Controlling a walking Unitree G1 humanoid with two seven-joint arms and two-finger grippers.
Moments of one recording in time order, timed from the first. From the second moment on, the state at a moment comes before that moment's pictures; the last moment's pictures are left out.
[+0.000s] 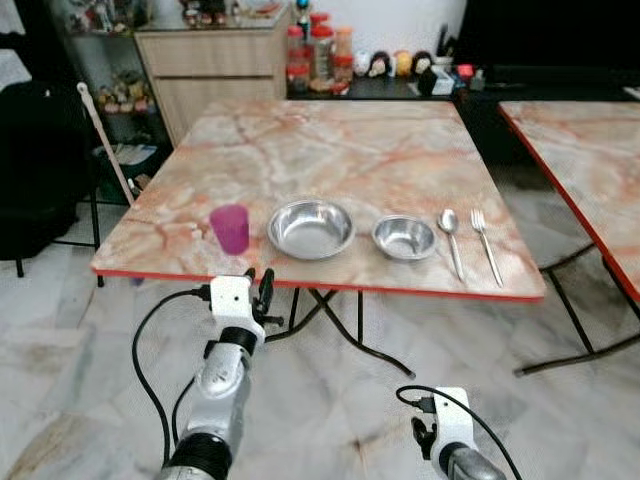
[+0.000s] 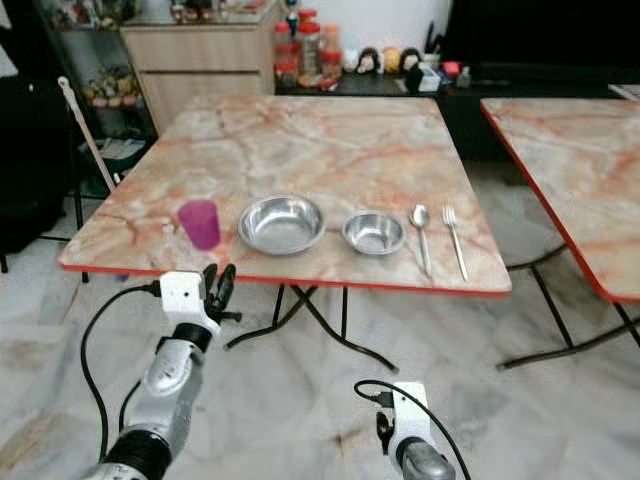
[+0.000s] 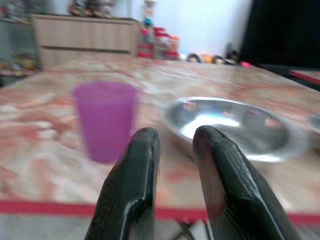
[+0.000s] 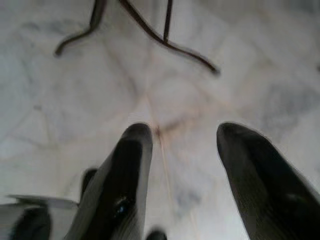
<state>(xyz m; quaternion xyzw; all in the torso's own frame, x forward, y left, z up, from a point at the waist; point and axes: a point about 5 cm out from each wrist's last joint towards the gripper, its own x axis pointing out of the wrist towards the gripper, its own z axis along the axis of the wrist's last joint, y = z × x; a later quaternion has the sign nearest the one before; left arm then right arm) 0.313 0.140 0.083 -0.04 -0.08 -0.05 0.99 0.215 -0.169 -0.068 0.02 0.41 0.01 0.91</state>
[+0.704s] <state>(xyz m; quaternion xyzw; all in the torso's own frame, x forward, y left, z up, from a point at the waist) 0.300 0.162 0.098 -0.07 -0.11 -0.01 0.99 0.220 -0.151 -0.066 0.03 0.40 0.03 0.92</state>
